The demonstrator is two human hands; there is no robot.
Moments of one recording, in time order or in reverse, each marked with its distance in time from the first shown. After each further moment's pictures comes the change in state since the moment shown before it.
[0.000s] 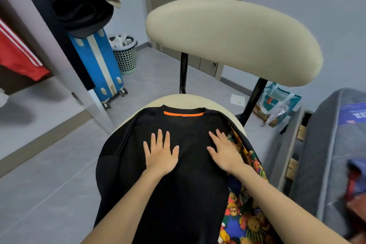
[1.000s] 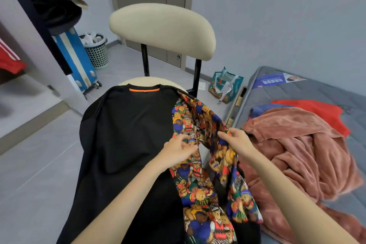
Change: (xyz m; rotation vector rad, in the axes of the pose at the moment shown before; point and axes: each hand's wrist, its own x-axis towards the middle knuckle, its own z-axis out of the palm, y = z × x) left_hand -0.256 0.130 0.000 -0.528 -0.315 0.277; right_hand -0.280 0.085 -0.083 0.611 0.272 0.314
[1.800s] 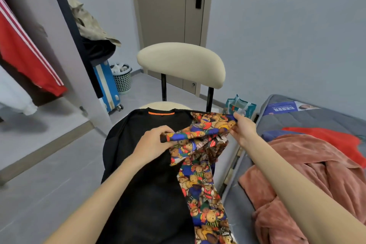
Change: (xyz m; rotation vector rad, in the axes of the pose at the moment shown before) left_hand -0.053 0.008 -0.103 0.210 0.419 0.280; right_hand 0.019 -0.107 -0.018 0.969 0.133 0.190
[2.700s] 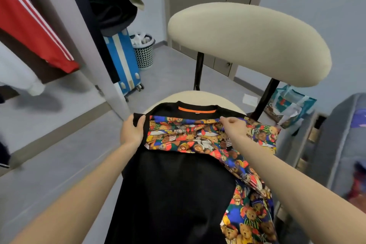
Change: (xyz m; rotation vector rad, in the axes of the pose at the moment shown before) left_hand 0.157 -0.261 -0.020 -0.268 0.549 -0.622; right_hand 0.176 0.152 0.185 -0.789 -0.102 -0.172
